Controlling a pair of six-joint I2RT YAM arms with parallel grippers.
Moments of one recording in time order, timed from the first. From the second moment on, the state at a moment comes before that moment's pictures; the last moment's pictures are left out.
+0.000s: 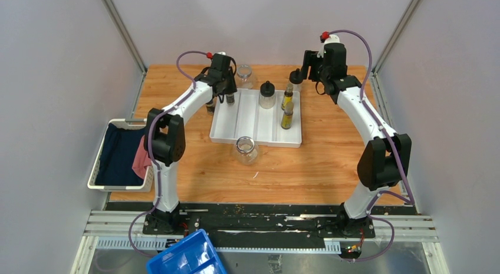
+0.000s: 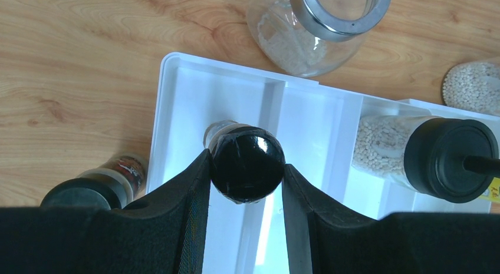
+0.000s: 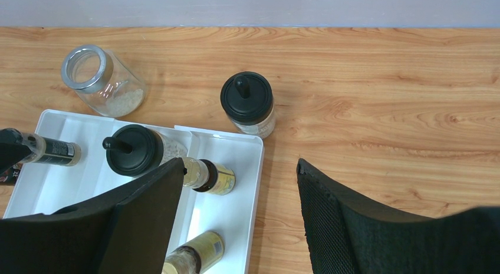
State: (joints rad) left arm -0.36 2.05 1.75 -0.41 -0.17 -0.47; right arm 0.22 1.70 1.56 -0.25 0.06 0.16
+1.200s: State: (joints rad) left arm -0.34 2.11 1.79 -0.44 -0.16 -0.46; right arm 0.22 1.72 1.54 -0.24 0.05 0.16
